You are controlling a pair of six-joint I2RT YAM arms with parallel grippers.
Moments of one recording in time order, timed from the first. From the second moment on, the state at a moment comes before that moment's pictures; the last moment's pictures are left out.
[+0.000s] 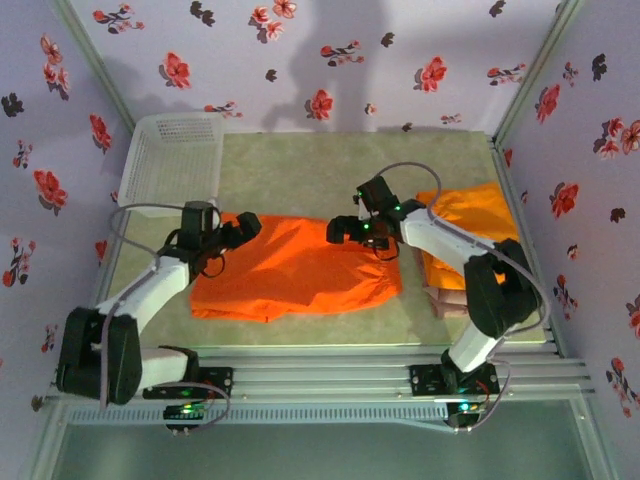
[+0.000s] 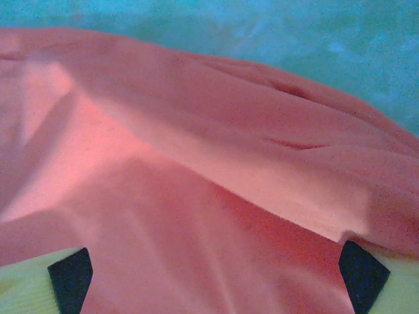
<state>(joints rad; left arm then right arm) -0.25 1.29 0.67 -0.10 0.21 -0.69 0.53 1.68 1.15 -0.54 -0.26 0.55</state>
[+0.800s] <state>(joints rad) -0.24 1.53 0.54 0.30 0.14 -0.70 0.44 1.96 1.32 -0.56 -0.26 0.53</state>
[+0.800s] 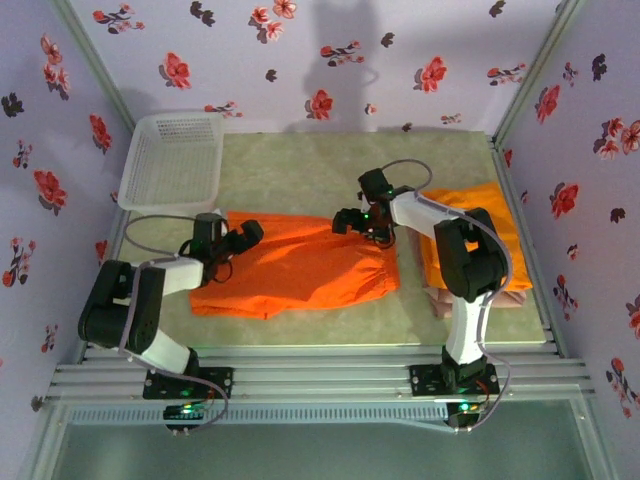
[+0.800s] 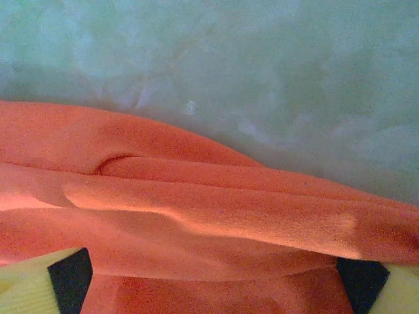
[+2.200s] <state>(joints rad) -0.34 1.49 0.55 0.22 0.20 -0.80 0.73 1.50 0.78 -0.35 -0.26 0.77</state>
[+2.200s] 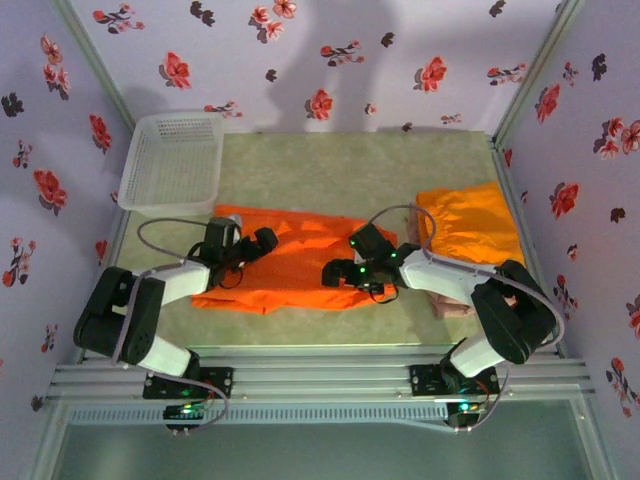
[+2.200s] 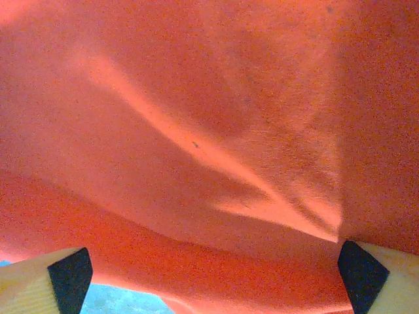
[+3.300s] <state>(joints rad) -0.53 1.03 0.58 -0.06 0.24 -0.86 0.69 1.37 0.84 -0.39 -0.21 0.71</state>
